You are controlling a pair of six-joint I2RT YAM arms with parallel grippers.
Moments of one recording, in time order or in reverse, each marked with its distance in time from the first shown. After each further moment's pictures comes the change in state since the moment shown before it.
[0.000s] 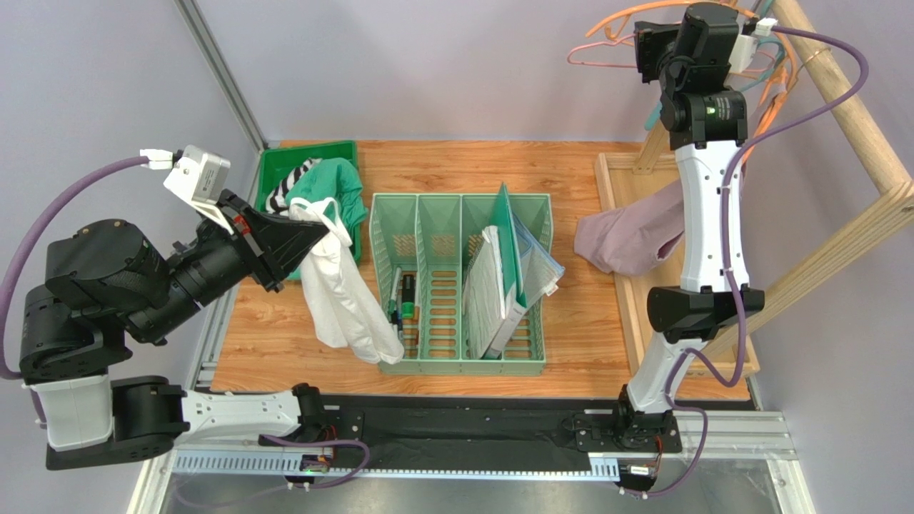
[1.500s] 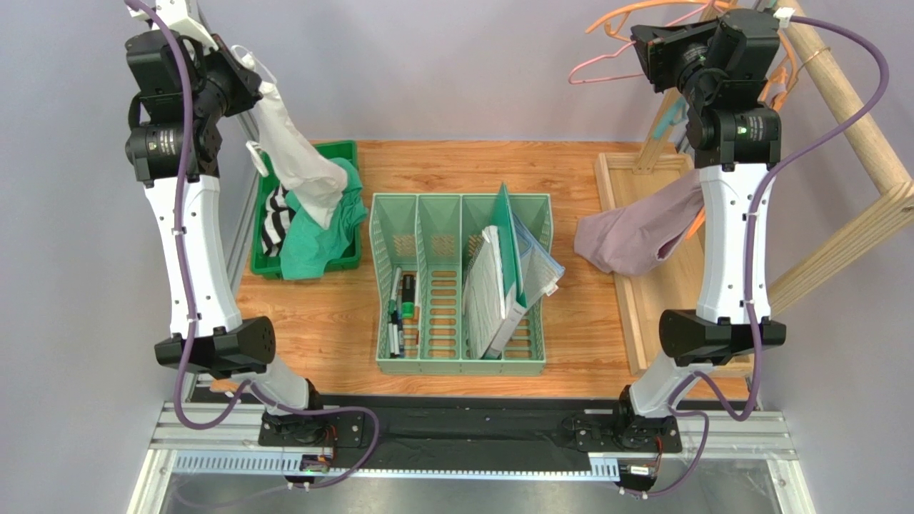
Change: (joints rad) left arm 1.348 0.645 0.257 0.307 0.635 0.041; right arm -0.035 -0.161 -0.111 -0.005 -0.270 -0.094
